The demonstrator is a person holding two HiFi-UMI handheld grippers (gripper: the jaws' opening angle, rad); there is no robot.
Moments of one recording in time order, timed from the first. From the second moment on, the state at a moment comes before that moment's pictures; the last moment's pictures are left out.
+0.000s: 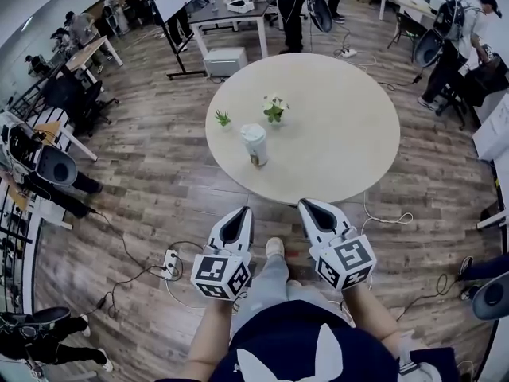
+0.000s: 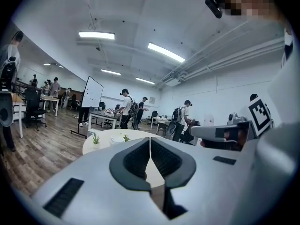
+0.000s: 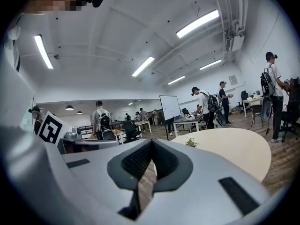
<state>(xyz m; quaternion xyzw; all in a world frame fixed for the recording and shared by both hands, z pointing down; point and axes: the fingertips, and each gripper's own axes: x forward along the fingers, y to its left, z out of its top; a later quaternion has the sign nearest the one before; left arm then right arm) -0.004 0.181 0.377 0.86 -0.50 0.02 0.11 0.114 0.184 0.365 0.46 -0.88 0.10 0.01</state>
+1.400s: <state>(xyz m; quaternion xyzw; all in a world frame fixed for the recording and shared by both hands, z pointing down) -0.075 -0.018 0.437 0.87 -0.46 0.10 0.13 0.054 -0.023 0.410 0.40 -0.89 0.18 0.12</state>
